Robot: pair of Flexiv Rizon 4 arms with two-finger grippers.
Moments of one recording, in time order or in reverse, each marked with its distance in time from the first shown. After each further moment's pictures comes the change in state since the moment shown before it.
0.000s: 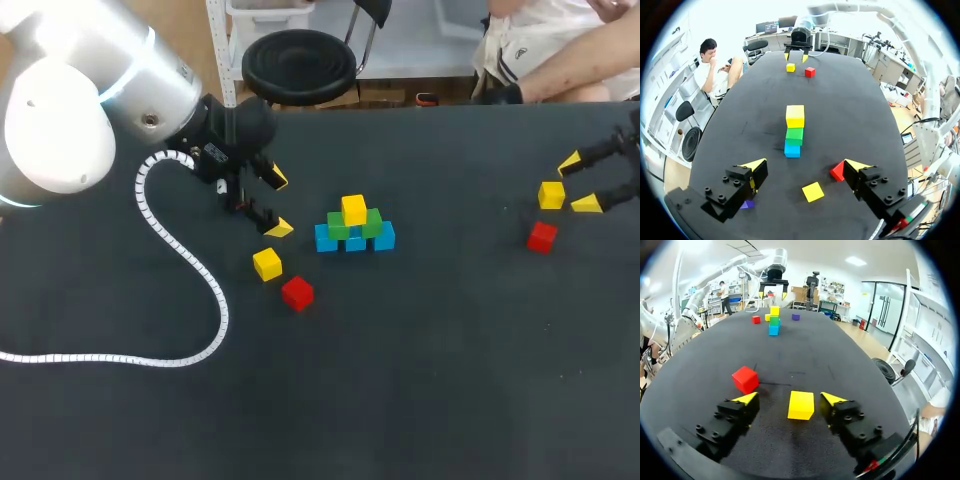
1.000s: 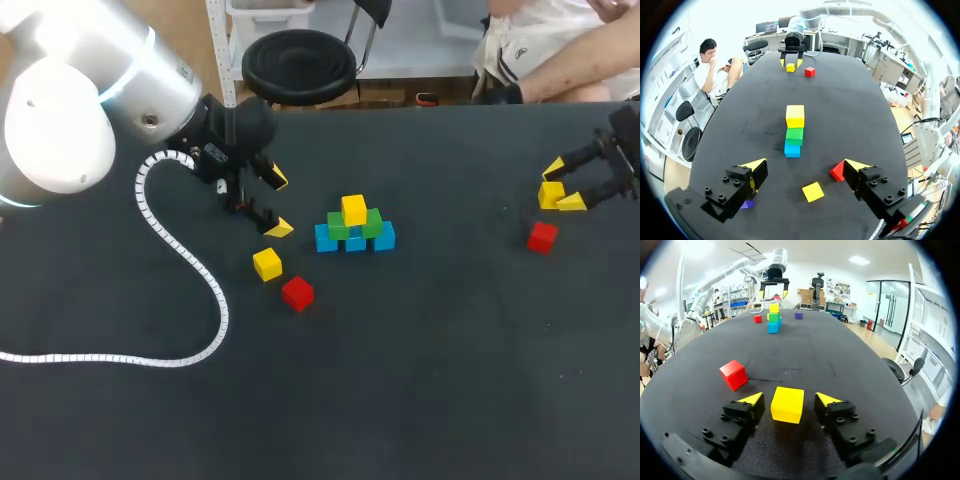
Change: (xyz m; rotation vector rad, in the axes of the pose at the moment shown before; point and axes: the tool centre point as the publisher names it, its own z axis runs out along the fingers) left arm 0.000 0.000 0.000 0.000 0.000 0.000; right arm 0.012 -0.016 0.023 -0.081 -0.031 0.006
